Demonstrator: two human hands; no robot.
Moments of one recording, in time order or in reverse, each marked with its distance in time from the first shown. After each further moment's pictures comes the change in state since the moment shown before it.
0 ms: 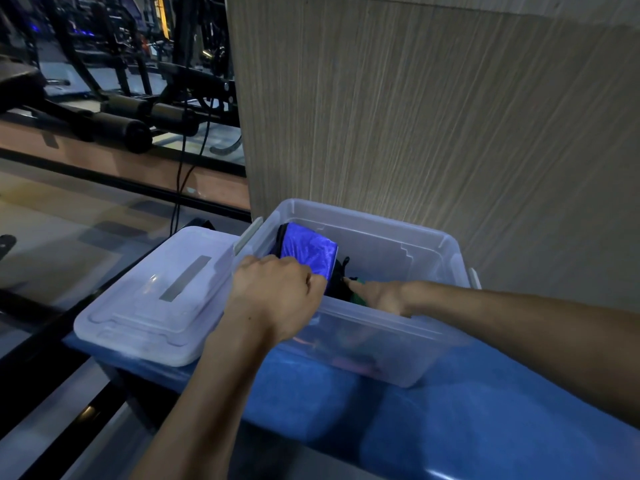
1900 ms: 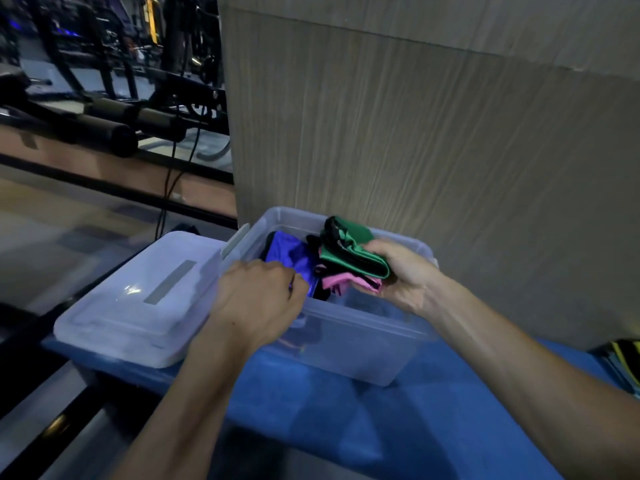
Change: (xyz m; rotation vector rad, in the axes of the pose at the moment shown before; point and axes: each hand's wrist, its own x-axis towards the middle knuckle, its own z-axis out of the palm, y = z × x) left_hand -0.008 -0.003 -0.001 -0.036 0.028 0.044; right_hand -0.093 -0.026 -0.027 1.822 0.361 -0.195
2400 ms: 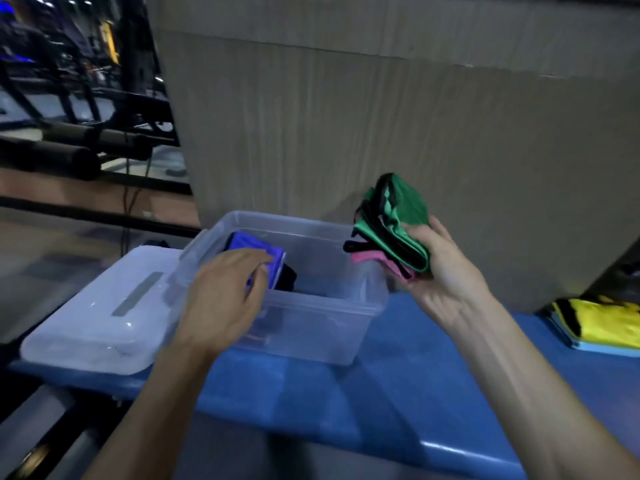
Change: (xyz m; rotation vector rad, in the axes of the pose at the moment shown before) left_hand -0.016 0.022 0.004 -0.441 0.279 0.116; right_hand -0.095 -0.014 -0.068 0.397 0.201 -0.392
